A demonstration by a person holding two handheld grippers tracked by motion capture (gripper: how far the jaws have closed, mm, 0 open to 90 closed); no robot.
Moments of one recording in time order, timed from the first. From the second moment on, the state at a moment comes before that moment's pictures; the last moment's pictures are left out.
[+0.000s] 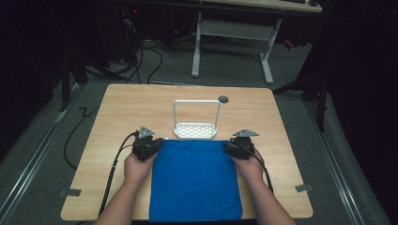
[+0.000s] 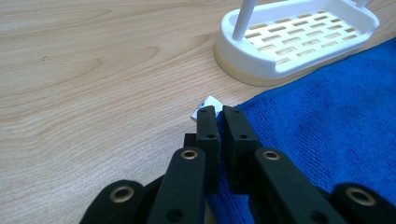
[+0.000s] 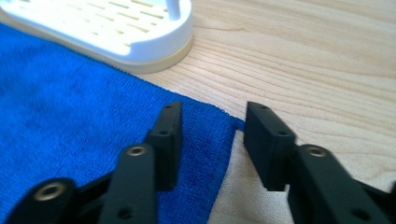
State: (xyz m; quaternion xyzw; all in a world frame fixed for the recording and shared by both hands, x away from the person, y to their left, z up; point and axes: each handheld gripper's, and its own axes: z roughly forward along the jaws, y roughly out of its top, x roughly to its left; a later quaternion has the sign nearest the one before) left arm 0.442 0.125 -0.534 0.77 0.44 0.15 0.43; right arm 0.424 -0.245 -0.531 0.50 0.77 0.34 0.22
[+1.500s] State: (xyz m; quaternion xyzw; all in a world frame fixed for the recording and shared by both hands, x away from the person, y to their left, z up) left arm 0.363 0.138 -0.435 0.69 0.35 0.27 0.57; right arm 0.339 -0.240 -0.435 0.39 0.68 0.54 0.31
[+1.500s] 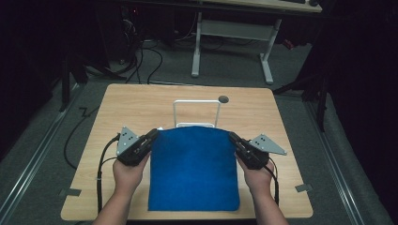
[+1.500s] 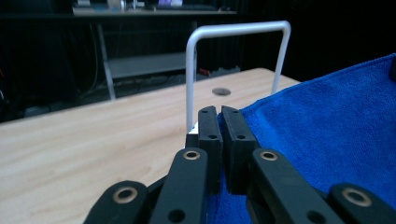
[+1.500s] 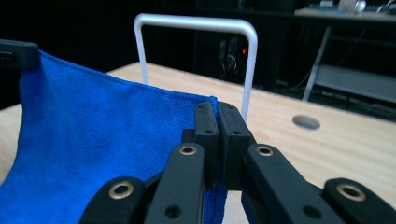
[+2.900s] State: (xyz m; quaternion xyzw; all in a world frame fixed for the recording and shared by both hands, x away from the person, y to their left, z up) left arm 0.396 0.138 -0.345 0.64 0.33 0.34 0.61; right arm 0.355 -0.251 -0.345 0.36 0.62 0.58 0.38
